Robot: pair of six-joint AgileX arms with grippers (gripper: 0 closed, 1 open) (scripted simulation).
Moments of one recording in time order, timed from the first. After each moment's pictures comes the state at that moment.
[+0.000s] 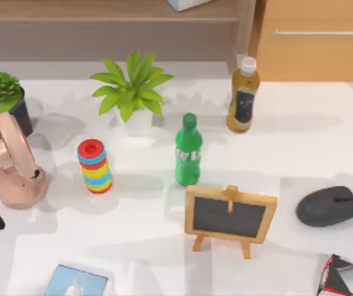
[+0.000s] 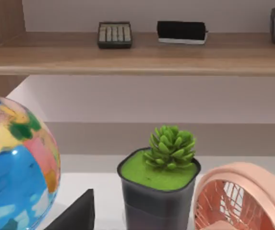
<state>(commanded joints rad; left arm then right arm) 0.00 0.00 0.00 0.00 0.00 0.00 -0.22 1.69 1.12 -0.99 -0.04 0.23</state>
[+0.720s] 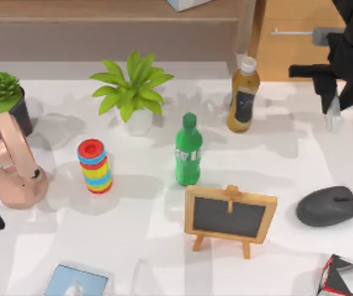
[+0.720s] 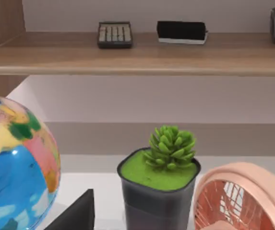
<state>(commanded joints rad) 0.00 0.00 0.00 0.00 0.00 0.00 0.16 2.30 1.98 -1.22 -0.02 0.22</state>
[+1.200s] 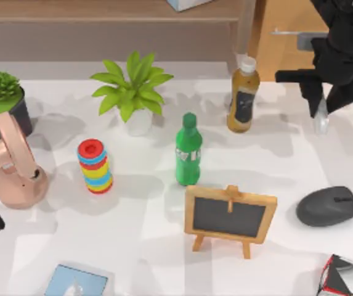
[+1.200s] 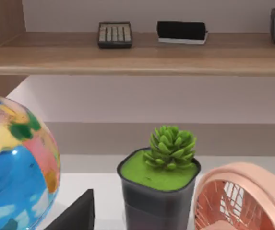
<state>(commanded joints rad) 0.00 0.00 0.00 0.00 0.00 0.00 0.20 2.36 2.03 -1.24 -0.01 0.22</state>
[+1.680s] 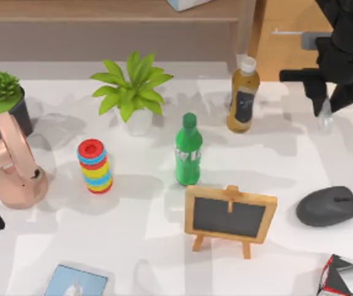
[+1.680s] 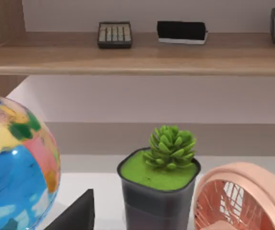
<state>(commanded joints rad) 0.00 0.00 0.00 0.00 0.00 0.00 0.18 2.35 2.03 -1.23 0.00 0.22</state>
